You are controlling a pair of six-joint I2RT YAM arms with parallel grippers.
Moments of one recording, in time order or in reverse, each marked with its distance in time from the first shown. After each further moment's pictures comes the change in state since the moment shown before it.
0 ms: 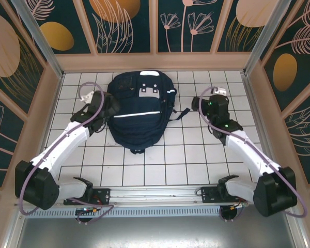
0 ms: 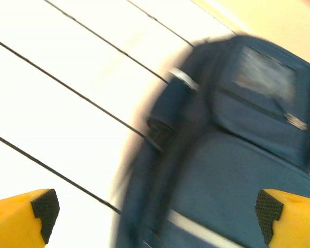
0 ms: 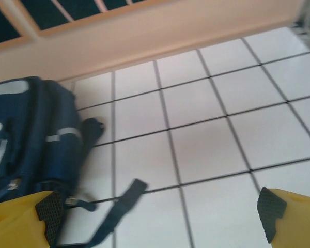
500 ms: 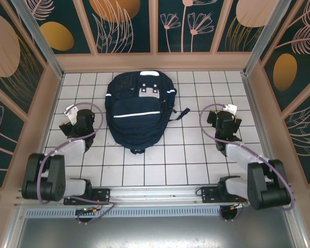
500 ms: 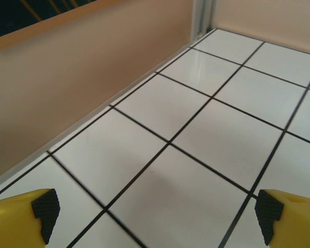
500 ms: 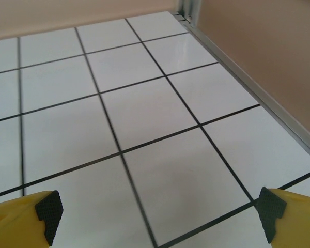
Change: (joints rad) left arm 0.259 0.156 -0.483 0.938 -0.240 0.475; right arm -0.187 0.194 -0.304 0.483 0.171 -0.145
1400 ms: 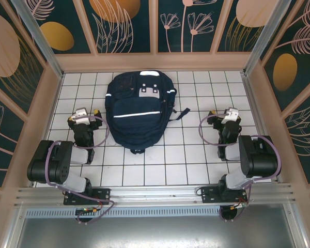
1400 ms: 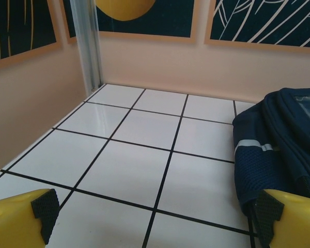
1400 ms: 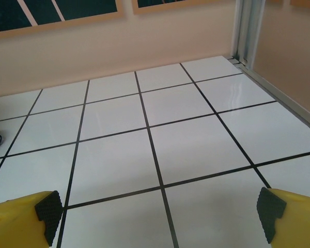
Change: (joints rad) left arm 0.032 0.105 -0.240 0.724 0.422 0.250; right arm -0.135 0.229 -0.181 0.695 -0.359 -0.067
